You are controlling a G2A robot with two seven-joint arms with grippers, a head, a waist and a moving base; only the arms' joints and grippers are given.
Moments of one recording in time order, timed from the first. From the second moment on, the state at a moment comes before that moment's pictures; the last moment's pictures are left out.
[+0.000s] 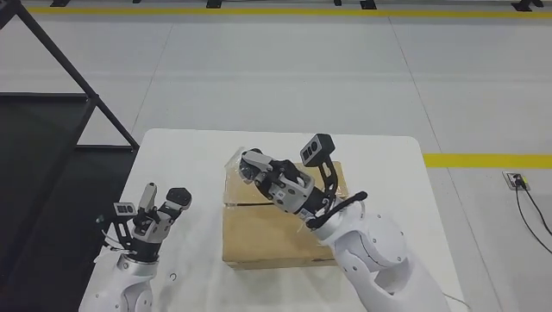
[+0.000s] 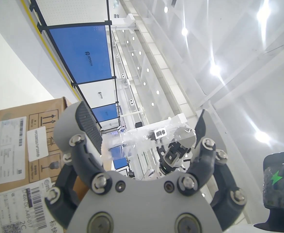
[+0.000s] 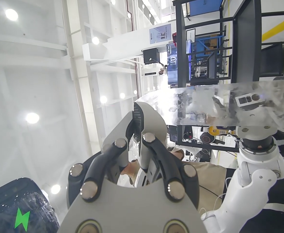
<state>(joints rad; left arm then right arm) 1.39 -1.25 -1.60 -1.66 -0.49 -0.49 -0.41 -0.88 -1.37 1.01 -1.81 0.73 0.10 0.33</state>
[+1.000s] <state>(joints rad) 1.38 -1.25 -1.59 -1.67 -0.47 -0.49 -0.41 -1.02 -1.37 1.08 -1.87 0.73 0.03 0.32</state>
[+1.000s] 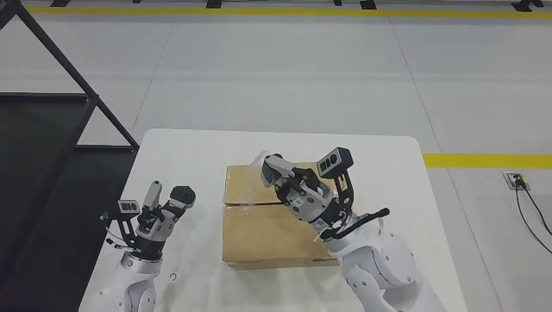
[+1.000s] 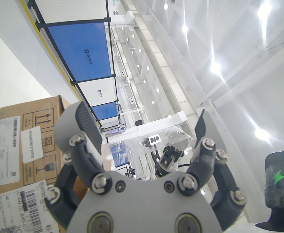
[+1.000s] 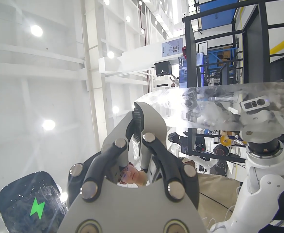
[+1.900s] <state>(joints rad) 1.36 -1.26 -1.52 -1.76 -0.58 -0.52 -0.54 -1.16 -1.37 1.18 -1.92 0.71 0.04 0.29</state>
